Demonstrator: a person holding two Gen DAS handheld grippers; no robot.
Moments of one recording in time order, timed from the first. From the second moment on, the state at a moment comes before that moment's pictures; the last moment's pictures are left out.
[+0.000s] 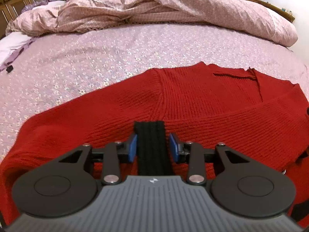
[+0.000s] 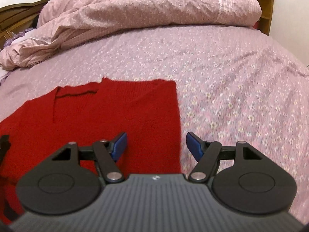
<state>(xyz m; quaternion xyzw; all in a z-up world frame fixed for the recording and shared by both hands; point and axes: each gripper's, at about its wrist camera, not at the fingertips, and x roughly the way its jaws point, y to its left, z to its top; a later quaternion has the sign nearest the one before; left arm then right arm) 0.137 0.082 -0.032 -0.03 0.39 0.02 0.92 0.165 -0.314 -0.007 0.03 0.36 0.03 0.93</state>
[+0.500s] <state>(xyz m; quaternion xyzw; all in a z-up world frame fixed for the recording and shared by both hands) 0.151 0.081 -0.034 -0.05 0.39 0.04 0.92 0.221 -0.327 -0.022 0.04 0.35 0.04 0.94</state>
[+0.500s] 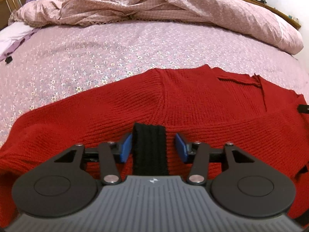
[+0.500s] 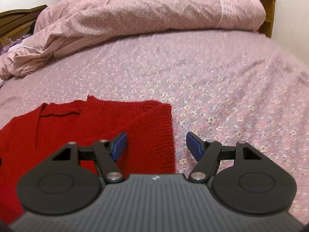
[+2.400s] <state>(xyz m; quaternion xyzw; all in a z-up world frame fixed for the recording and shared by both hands) 0.193 0.089 -0.008 0.00 0.37 0.06 0.93 0.181 -0.325 -0.002 0.01 0.30 0.01 0.95</state>
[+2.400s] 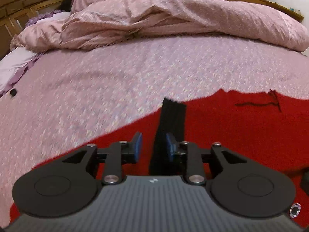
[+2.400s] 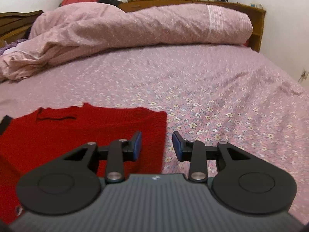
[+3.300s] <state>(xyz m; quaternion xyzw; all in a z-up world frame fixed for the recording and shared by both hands) 0.080 0.108 0.026 -0.04 0.37 0.12 0.92 0.103 -0.289 0.013 0.04 0.31 0.04 0.95</state>
